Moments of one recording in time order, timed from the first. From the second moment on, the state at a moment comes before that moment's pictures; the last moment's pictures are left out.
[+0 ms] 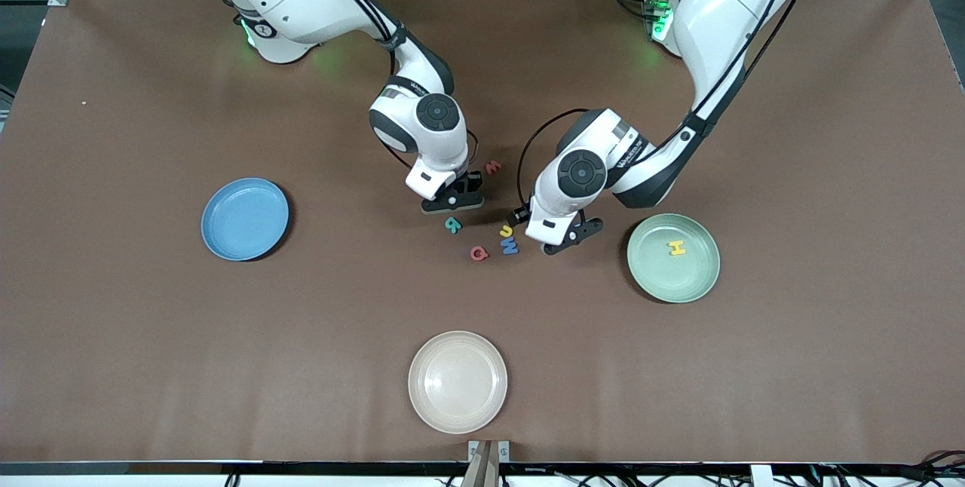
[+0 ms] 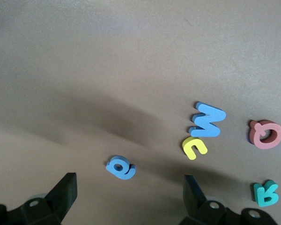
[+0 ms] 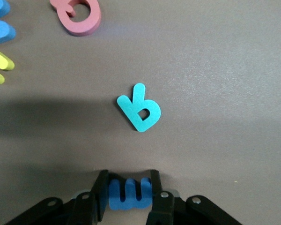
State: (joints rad) left arm -0.23 0.69 -0.49 -1.68 0.12 2.21 -1.18; right arm 0.50 0.65 0.30 -1.86 -0.36 2.48 0.88
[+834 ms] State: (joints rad) left arm -0.29 0.74 -0.49 -1.59 0.02 2.21 -1.22; right arm 0.35 0.54 0.29 -1.84 -0.33 2.36 0.87
